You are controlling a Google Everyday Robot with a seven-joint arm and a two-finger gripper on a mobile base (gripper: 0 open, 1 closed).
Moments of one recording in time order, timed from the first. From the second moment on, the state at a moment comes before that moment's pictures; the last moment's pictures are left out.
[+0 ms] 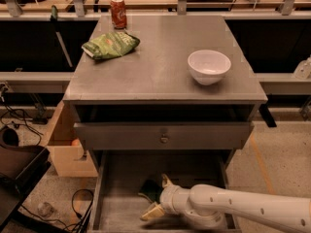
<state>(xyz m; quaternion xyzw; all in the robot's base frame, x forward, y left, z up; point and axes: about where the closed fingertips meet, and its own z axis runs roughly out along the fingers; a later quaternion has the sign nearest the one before) 0.485 0.009 0.392 -0.46 0.77 0.21 0.38</state>
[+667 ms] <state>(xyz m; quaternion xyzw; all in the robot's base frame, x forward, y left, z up) 0.491 0.002 0.364 -0.48 0.77 0.18 0.37</state>
